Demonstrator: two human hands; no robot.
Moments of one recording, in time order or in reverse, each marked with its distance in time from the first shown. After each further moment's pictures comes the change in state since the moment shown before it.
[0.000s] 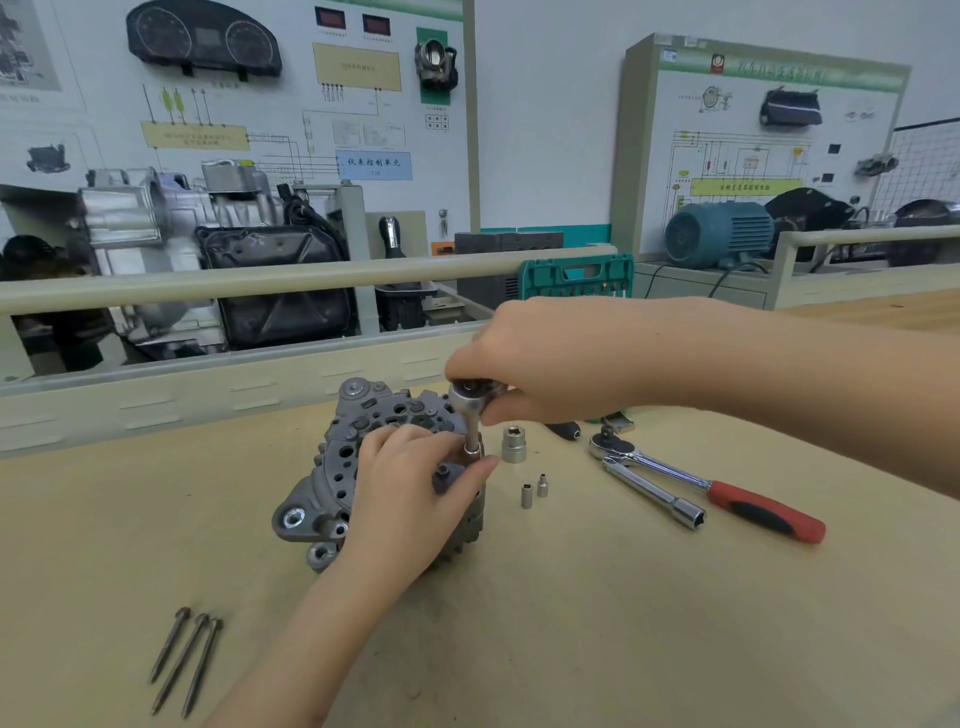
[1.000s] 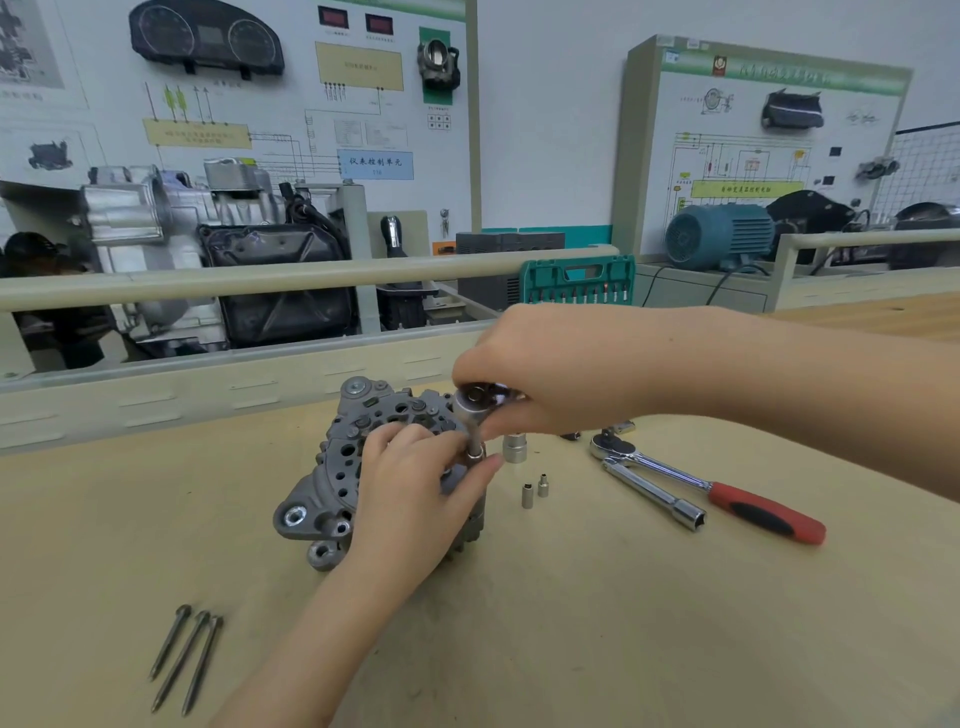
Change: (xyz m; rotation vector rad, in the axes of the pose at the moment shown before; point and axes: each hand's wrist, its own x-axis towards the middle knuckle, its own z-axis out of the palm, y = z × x) left_hand -0.001 0.003 -0.002 0.044 -0.007 0.011; right_hand -0.002 -0.001 0.002 0.050 0.026 -0.017
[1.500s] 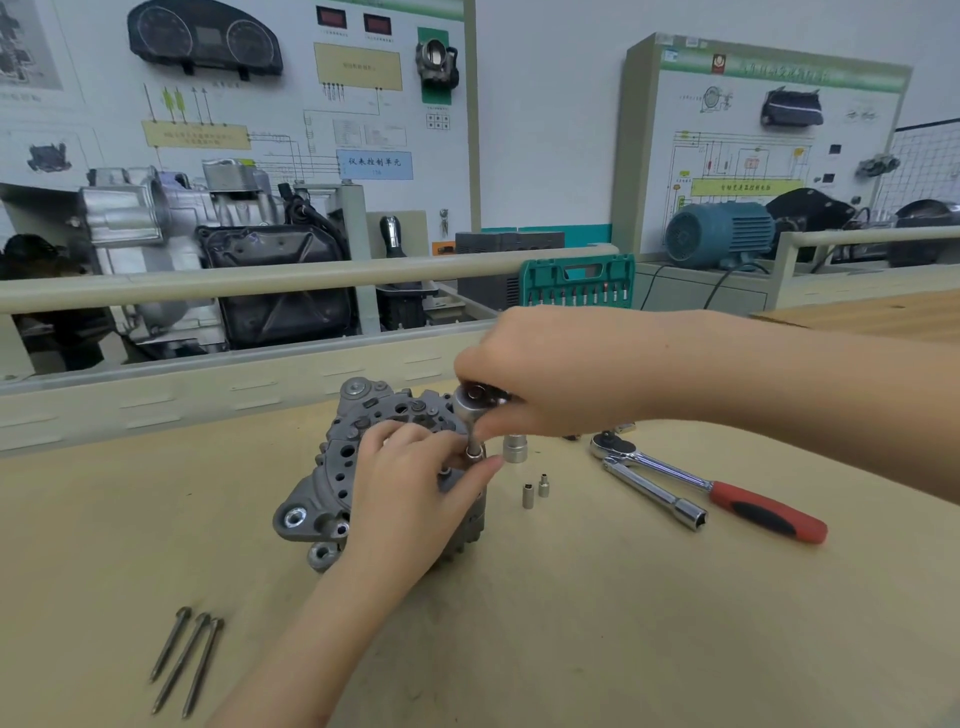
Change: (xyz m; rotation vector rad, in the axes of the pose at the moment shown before) left_hand 0.002 0.001 -0.001 0.003 0.047 0.024; right_hand 0.001 0.001 0.002 -0.025 0.011 0.038
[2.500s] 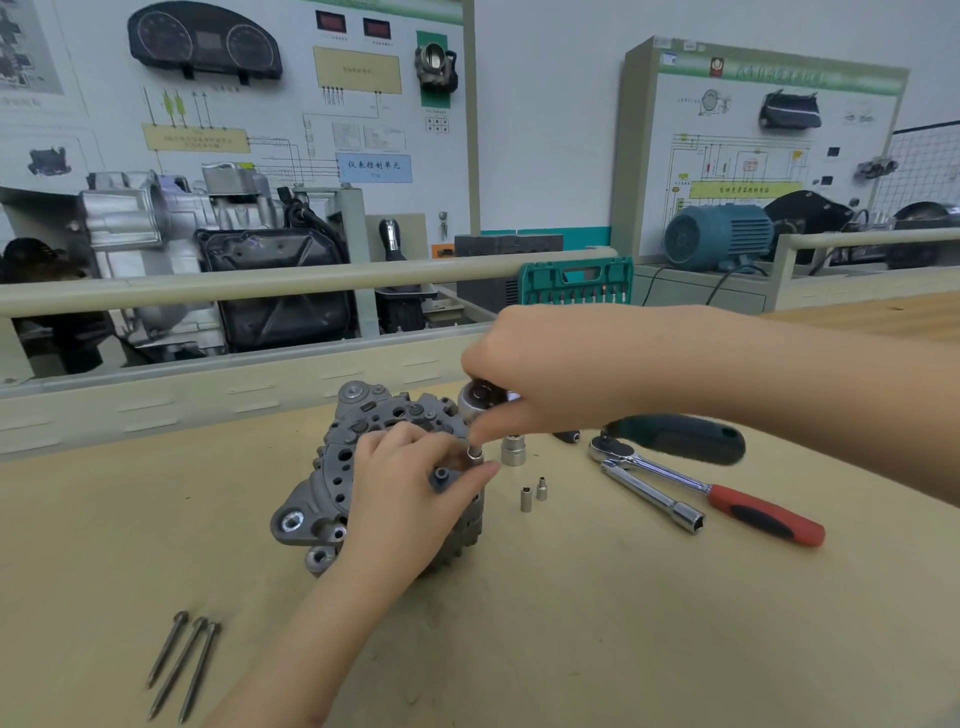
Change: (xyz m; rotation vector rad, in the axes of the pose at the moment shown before) left_hand 0.001 -0.003 0.000 -0.095 0.006 -0.048; right_hand 0.000 0.001 -0.003 -0.016 -0.048 0.031
